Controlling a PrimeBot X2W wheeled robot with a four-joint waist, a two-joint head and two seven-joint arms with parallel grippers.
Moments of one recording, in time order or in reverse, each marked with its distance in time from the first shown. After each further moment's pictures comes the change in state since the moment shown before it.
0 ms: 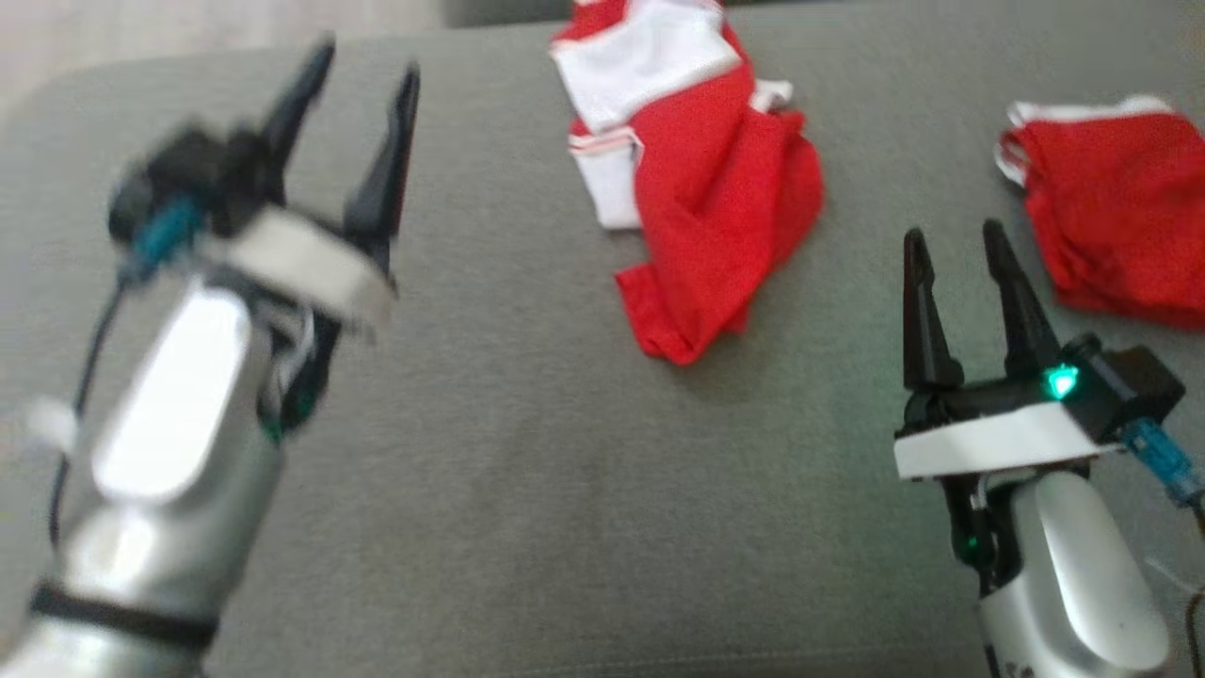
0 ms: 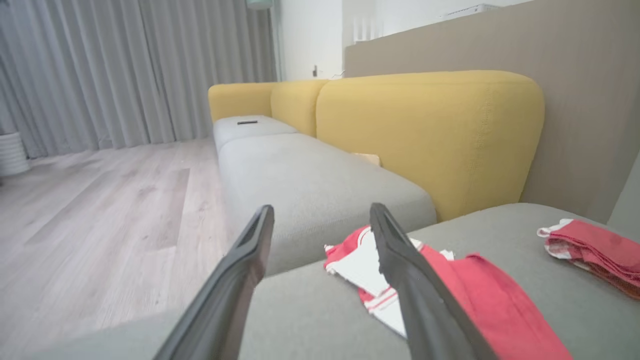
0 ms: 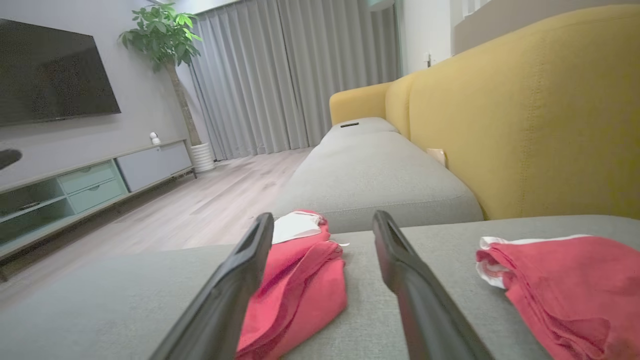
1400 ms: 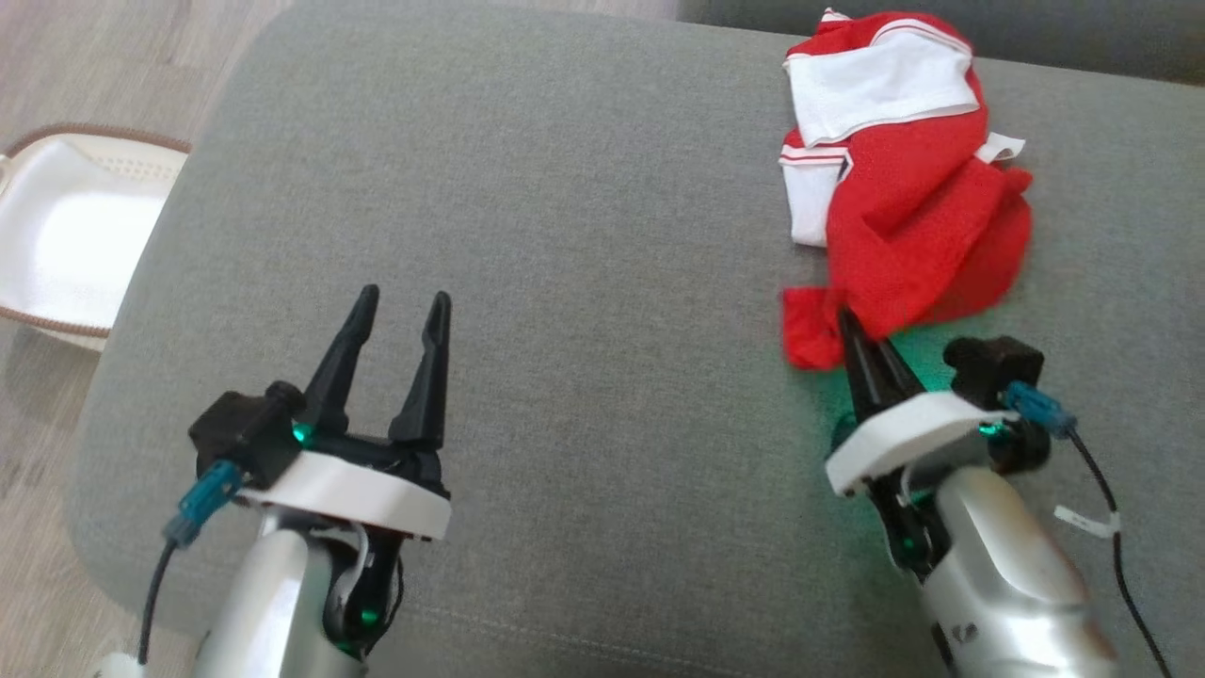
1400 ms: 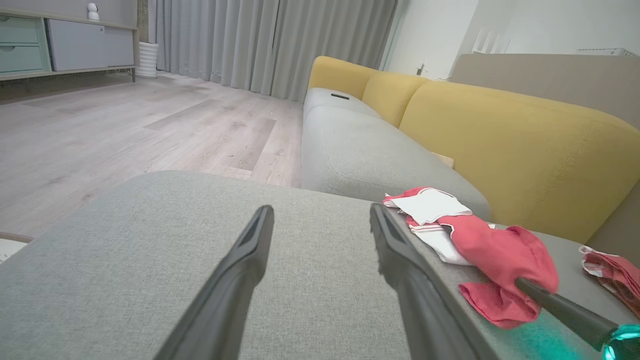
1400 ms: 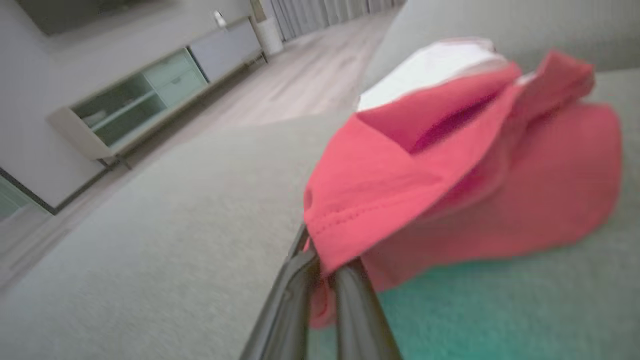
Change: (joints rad) left arm 0.553 -0.229 0.290 -0.278 0.115 -0.073 0.000; right arm -0.152 -0.001 0.130 0.496 0.142 0.000 0.068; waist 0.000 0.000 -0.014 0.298
